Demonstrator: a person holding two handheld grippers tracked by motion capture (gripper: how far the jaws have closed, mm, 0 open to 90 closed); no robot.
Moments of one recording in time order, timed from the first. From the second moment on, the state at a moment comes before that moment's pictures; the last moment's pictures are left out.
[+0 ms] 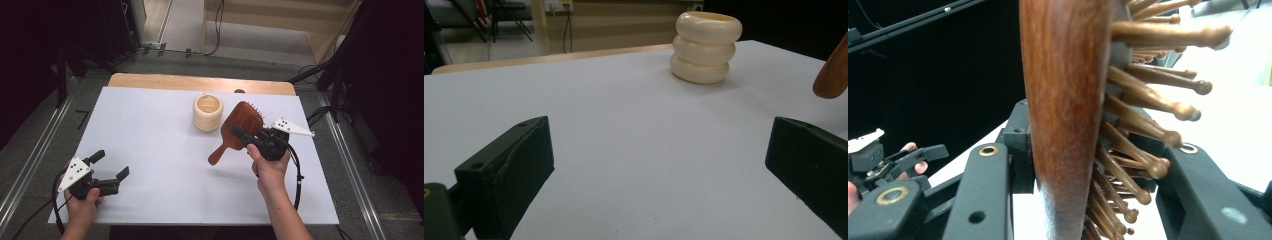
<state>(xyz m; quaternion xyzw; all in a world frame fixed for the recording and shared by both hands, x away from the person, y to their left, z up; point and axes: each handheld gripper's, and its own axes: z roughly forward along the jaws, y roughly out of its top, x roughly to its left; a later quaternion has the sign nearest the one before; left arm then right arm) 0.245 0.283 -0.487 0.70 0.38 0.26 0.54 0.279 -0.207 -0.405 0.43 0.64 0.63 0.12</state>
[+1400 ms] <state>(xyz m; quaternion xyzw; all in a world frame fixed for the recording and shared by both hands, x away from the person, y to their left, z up) 0.243 0.281 -0.491 0.71 0.38 0.26 0.54 0.312 -0.207 -0.385 0.43 0.63 0.62 0.15</state>
